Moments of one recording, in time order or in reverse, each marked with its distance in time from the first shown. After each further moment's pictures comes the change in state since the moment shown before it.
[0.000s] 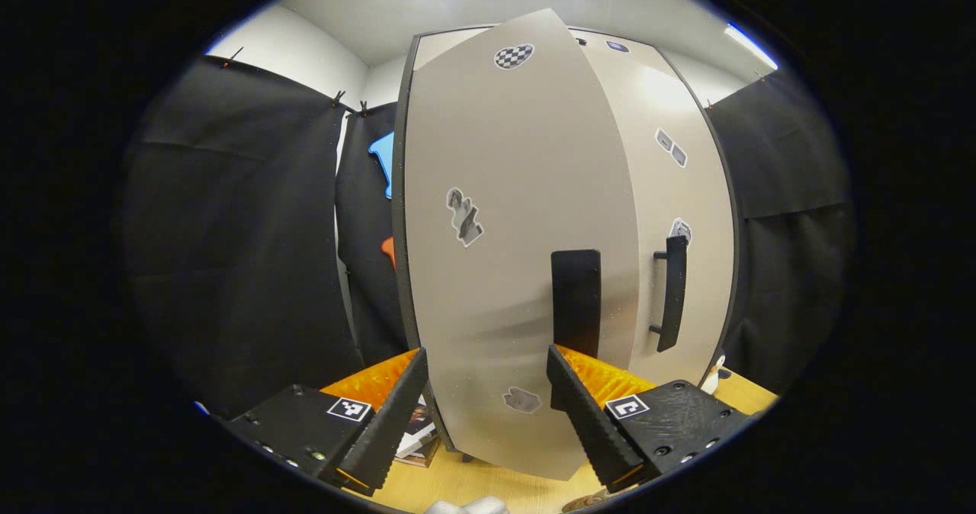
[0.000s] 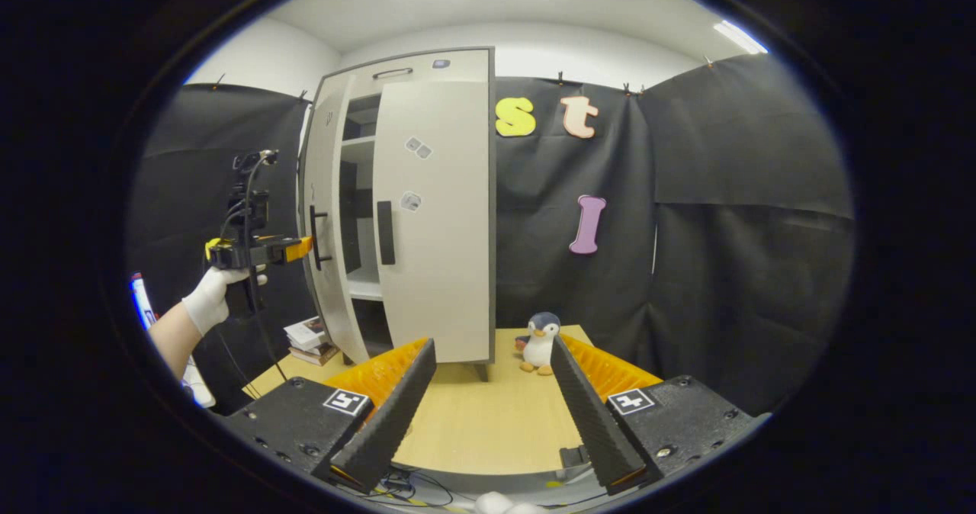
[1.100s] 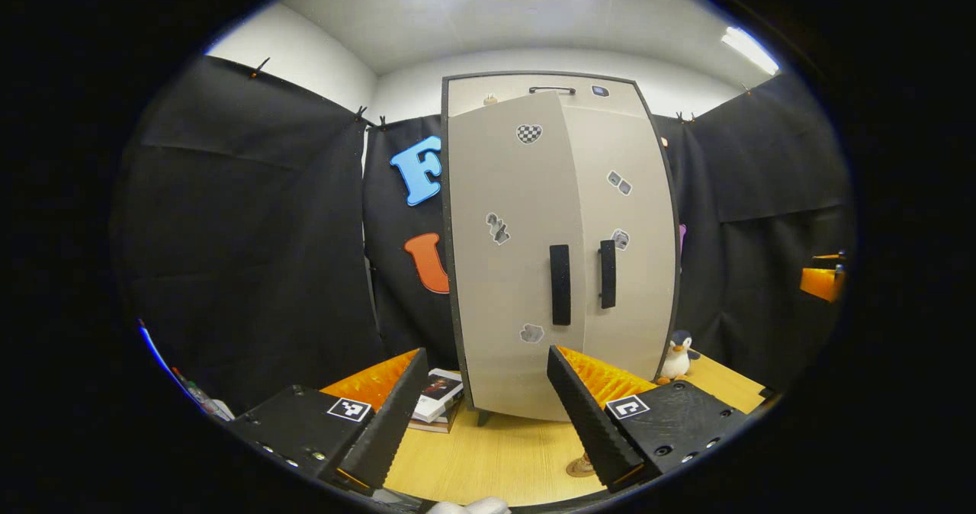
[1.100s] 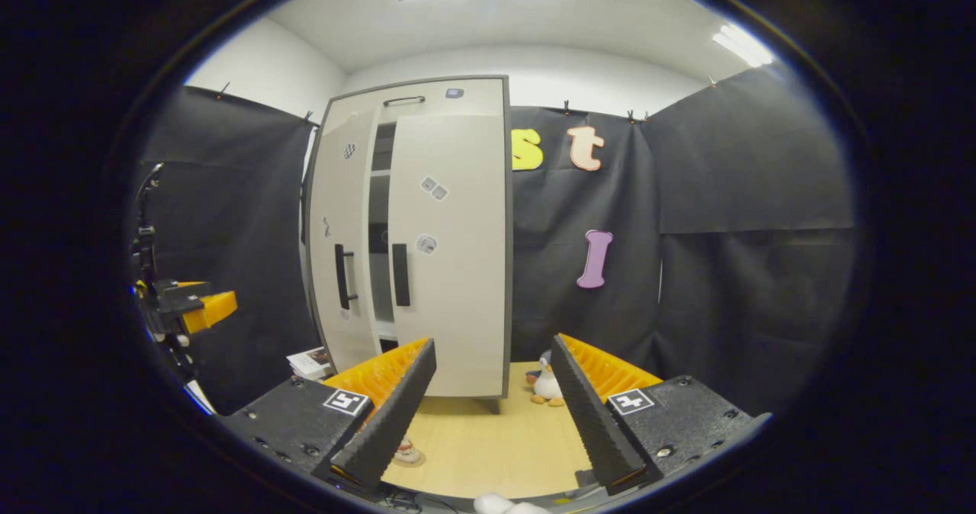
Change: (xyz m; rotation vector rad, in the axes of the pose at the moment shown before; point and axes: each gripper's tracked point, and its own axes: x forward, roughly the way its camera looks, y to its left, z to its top) left arm -0.210 0.025 0.001 -0.011 0.002 -0.025; right arm 0.010 0.040 0.047 0.007 -0.132 -0.011
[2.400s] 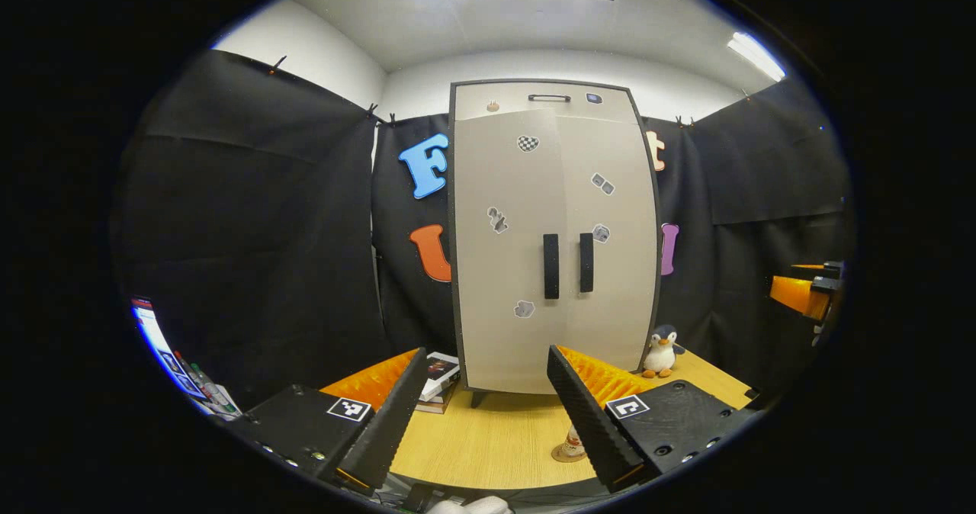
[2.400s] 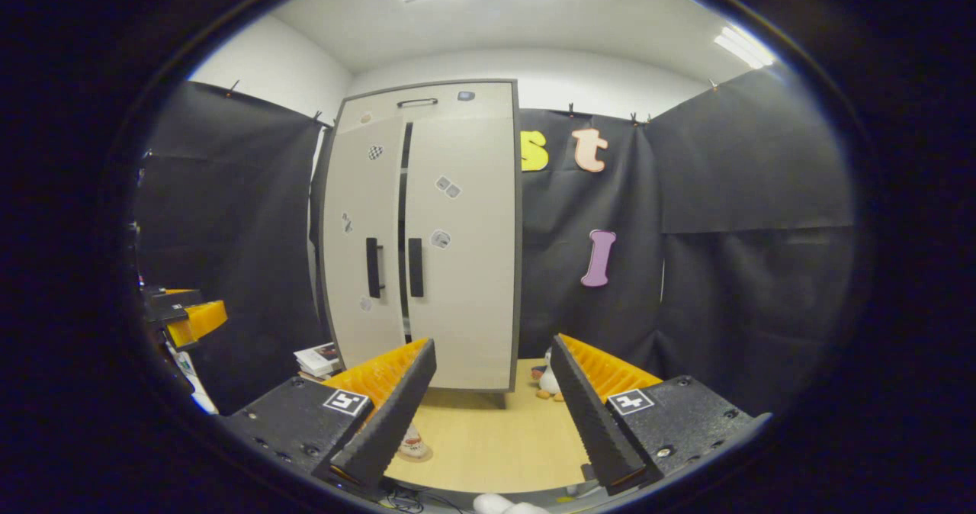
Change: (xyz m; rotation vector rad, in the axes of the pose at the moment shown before) left arm -0.053 -0.010 -0.007 -0.023 0.023 0.021; right arm -0.024 0.017 -0.017 -0.014 -0.001 0.031
